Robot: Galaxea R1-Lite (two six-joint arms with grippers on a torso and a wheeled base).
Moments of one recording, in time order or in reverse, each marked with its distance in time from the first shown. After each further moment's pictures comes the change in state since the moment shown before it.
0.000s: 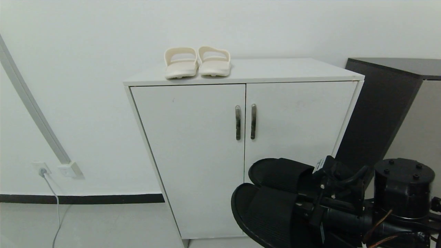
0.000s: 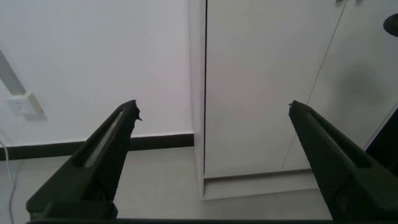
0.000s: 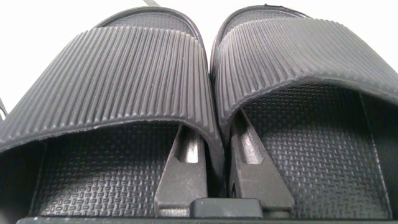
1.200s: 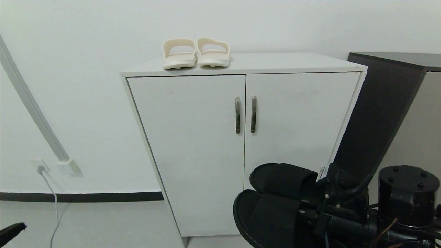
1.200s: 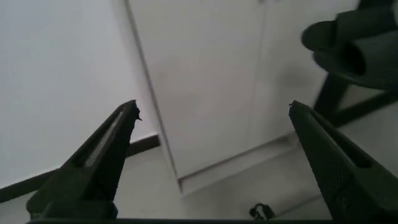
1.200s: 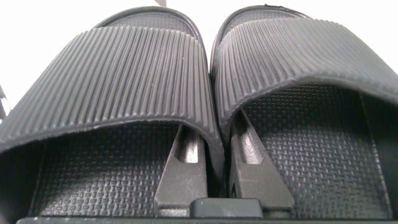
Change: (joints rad) left arm -0.014 0.486 -0.269 -0.064 -0.320 0.102; right arm 0.004 -0.006 0.055 -0.034 0.014 -0.016
